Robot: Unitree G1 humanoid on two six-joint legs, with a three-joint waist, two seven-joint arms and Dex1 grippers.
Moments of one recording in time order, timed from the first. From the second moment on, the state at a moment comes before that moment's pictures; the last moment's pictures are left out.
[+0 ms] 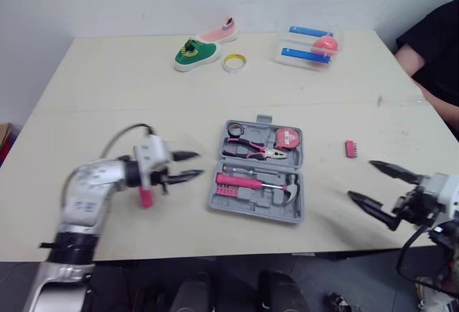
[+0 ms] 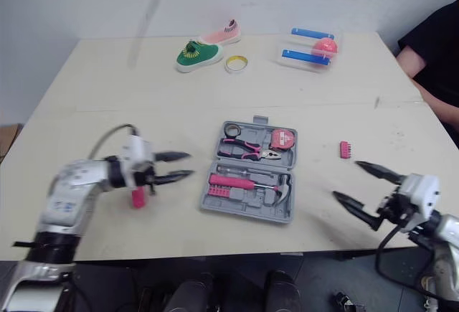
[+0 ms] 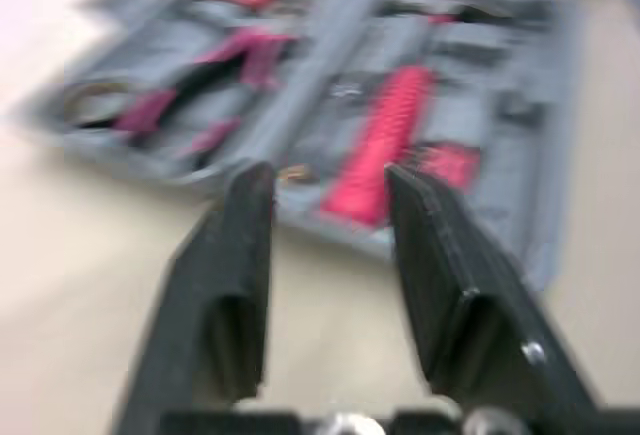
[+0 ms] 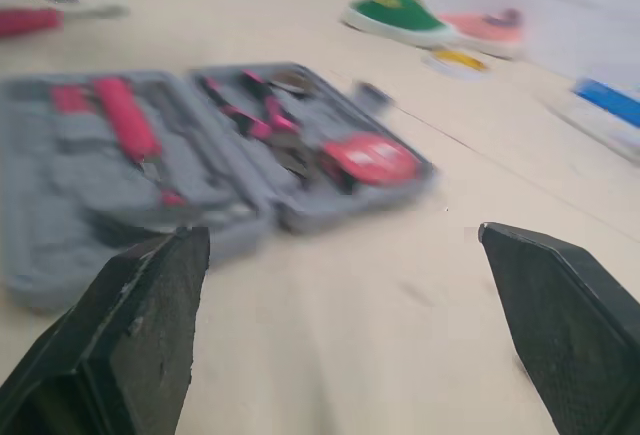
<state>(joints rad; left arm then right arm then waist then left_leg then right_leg) -0.32 0.65 0.11 0.01 -0.32 0.11 -1.03 0.10 -0.73 -0.48 0.10 0.56 -0.21 1.16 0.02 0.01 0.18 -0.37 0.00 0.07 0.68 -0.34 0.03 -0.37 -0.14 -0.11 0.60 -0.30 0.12</state>
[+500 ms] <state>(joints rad) 0.31 0.66 0.86 0.10 -0.43 0.07 -0.81 0.23 -0.70 -0.67 0.56 0.40 -0.49 0.93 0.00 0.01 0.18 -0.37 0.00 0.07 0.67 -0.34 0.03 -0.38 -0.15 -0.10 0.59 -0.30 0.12</state>
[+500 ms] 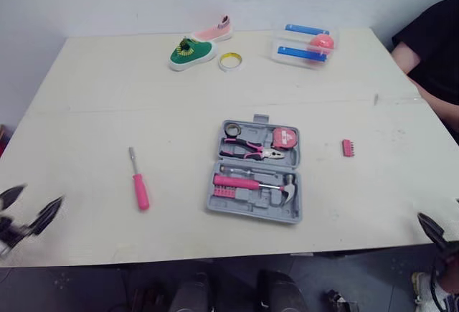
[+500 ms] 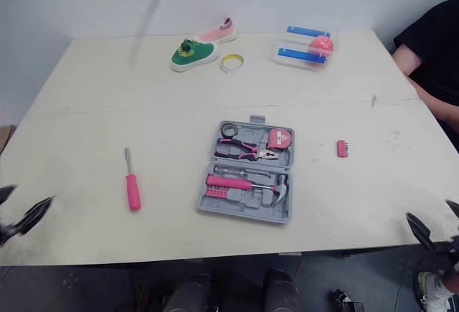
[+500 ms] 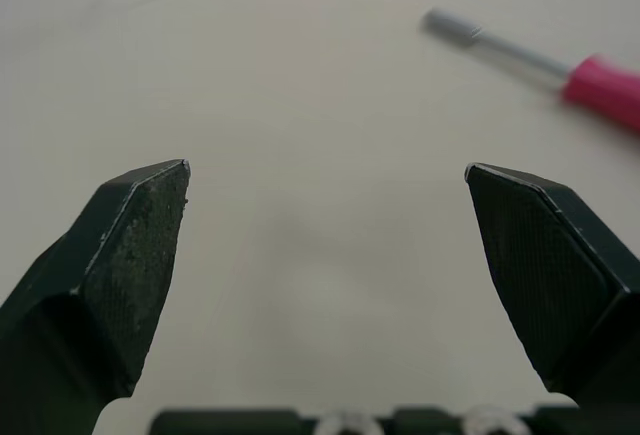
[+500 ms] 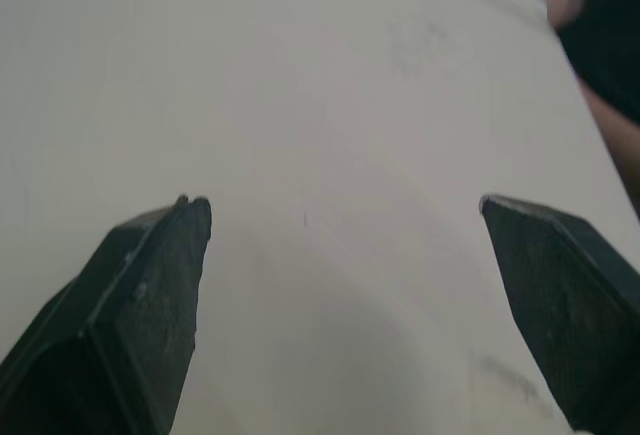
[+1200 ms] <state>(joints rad) -0.04 0.72 0.46 -0.35 -0.63 0.35 -0.80 -0.08 -0.64 -0.31 -0.13 0.44 0.40 0.52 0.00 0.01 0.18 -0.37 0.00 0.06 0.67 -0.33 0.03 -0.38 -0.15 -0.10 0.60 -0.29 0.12</state>
